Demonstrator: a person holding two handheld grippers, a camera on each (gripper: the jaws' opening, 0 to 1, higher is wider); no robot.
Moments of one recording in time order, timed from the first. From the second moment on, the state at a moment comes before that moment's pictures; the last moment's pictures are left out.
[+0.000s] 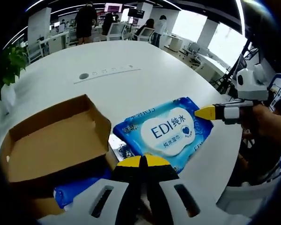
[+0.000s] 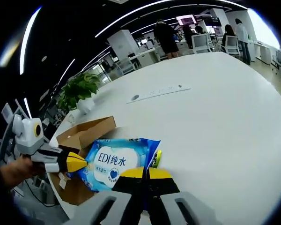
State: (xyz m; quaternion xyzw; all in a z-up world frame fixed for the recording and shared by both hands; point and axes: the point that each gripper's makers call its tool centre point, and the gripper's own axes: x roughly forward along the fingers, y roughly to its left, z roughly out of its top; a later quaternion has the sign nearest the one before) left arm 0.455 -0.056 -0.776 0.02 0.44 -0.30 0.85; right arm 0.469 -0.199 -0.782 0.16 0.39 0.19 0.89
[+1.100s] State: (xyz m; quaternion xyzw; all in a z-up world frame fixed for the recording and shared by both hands) left arm 0.453 -0.051 -0.797 0.23 0.43 -0.34 0.81; right arm 0.472 -0.191 -0.809 0.16 0.41 0.18 0.88
